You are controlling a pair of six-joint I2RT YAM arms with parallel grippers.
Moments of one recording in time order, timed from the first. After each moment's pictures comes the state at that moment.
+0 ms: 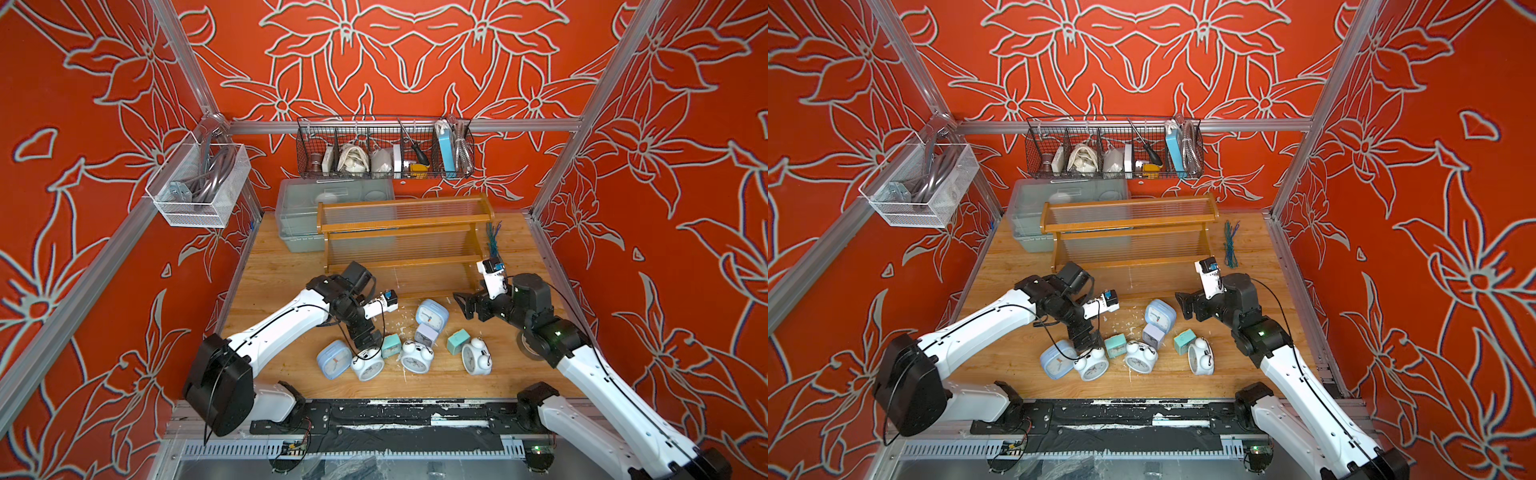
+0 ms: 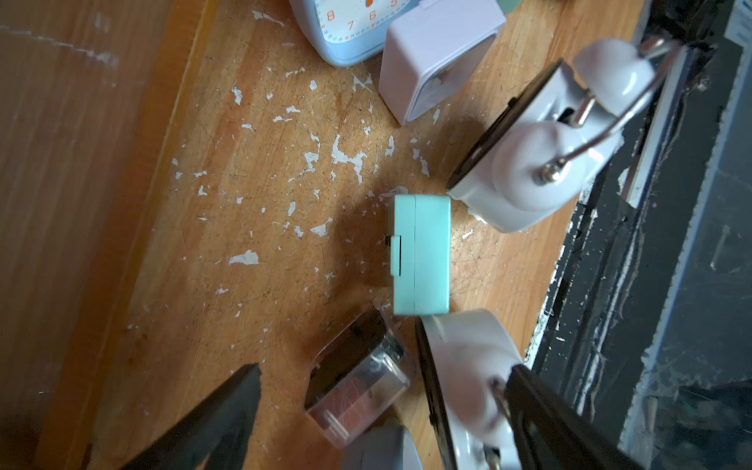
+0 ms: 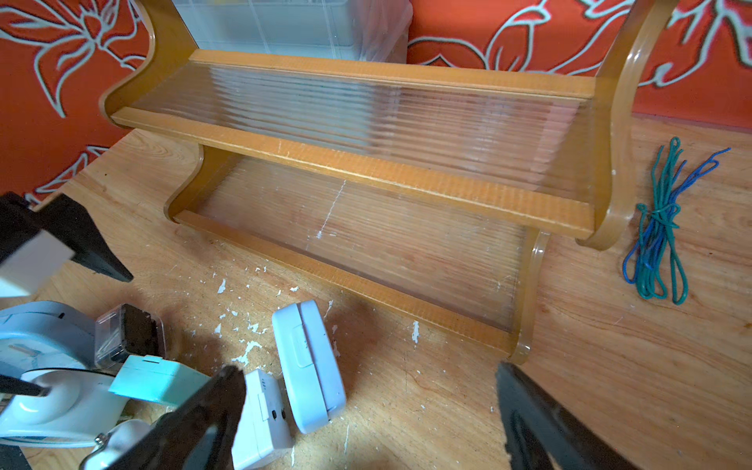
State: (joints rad) left arm -0.58 1.40 1.01 -0.90 0.34 0.47; right arm 0.41 0.79 0.66 -0.37 -0.18 0.06
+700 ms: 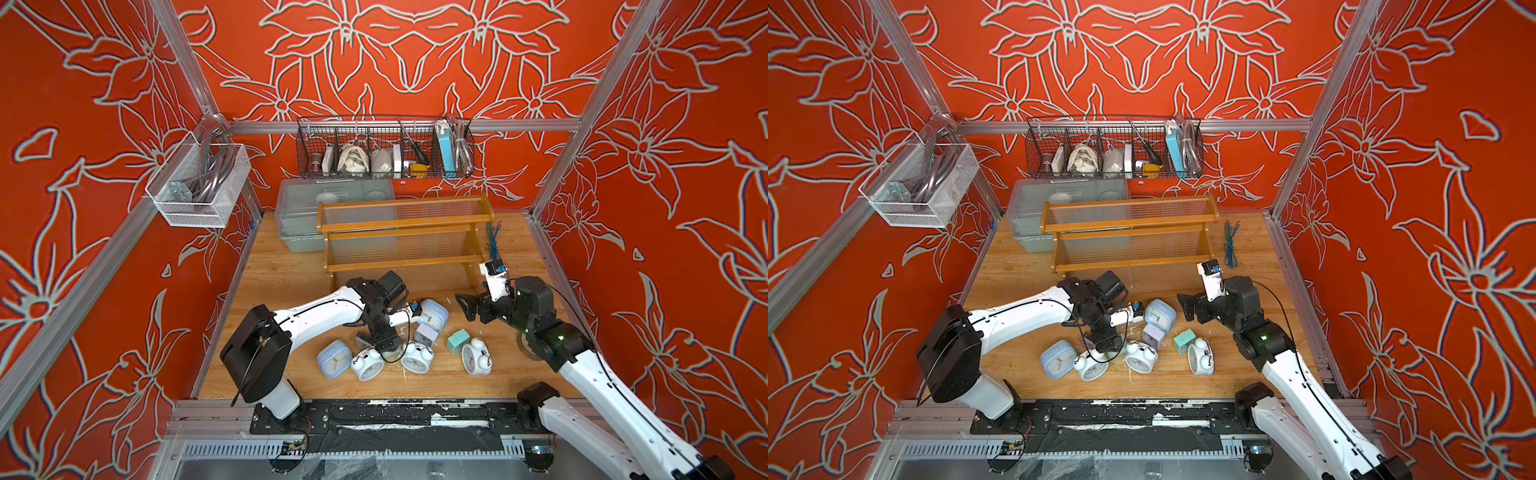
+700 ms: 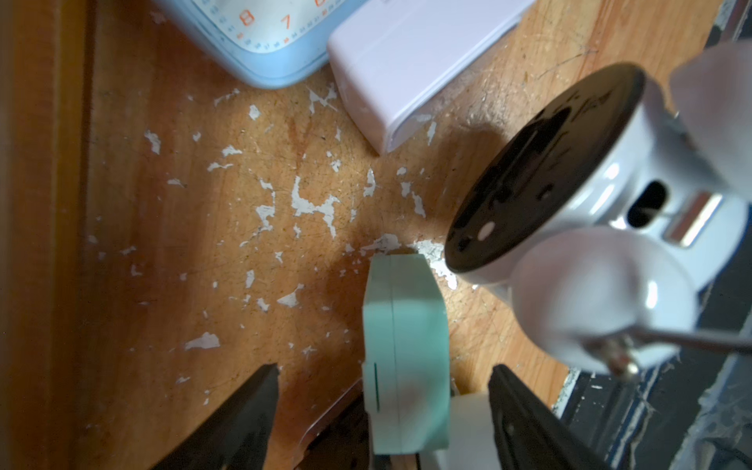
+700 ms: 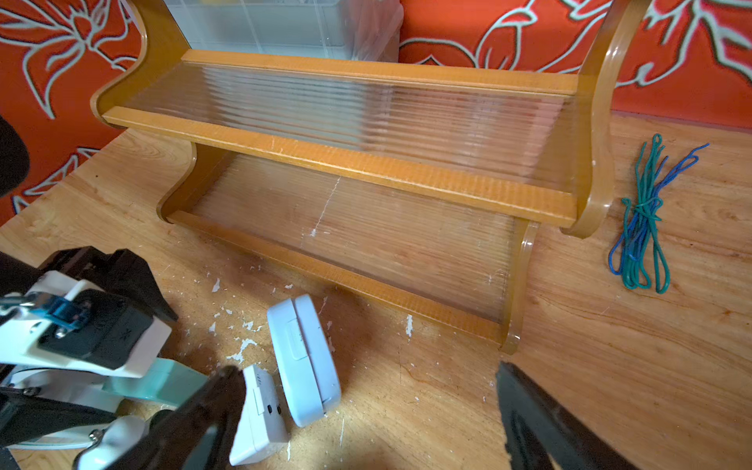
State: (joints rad) left arm -0.76 1.60 1.10 -0.85 0.22 0.41; right arm 0.42 0.76 0.64 -0.38 -0.15 0.06
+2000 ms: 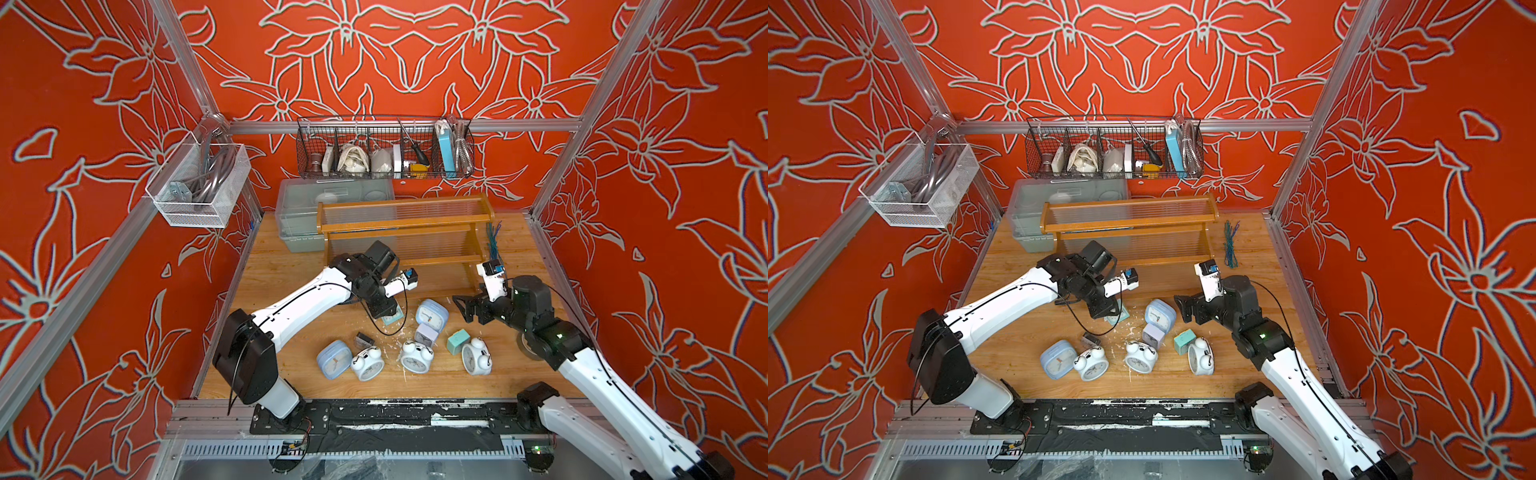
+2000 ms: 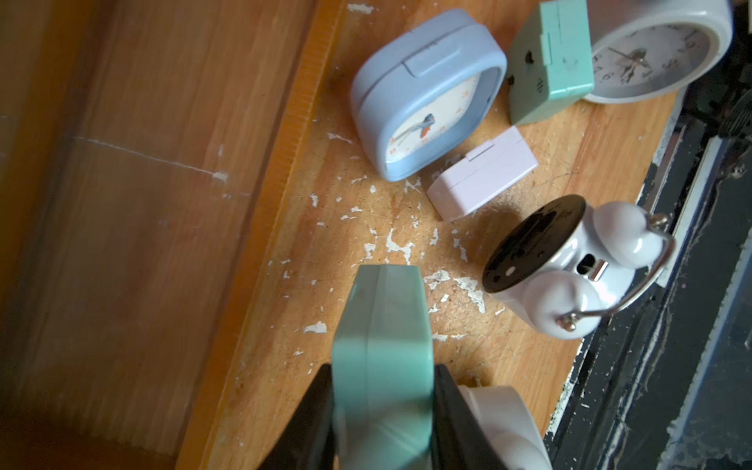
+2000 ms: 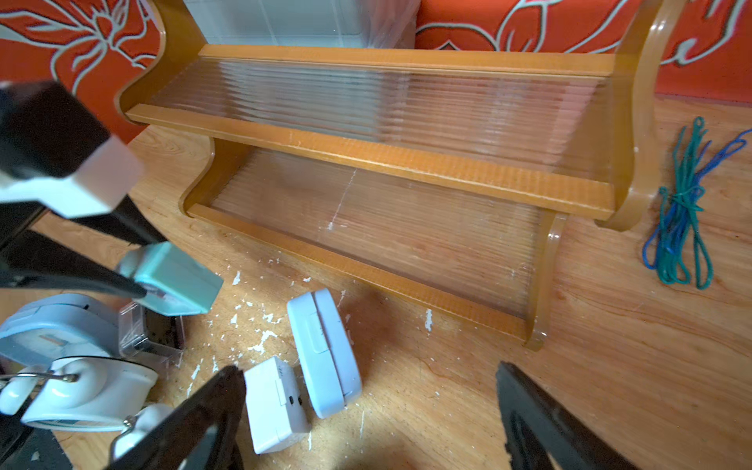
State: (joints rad) left arm -0.61 1.56 1.34 -0.97 0.26 0.41; right arm 0.45 0.79 0.66 -0.40 -0.19 0.10
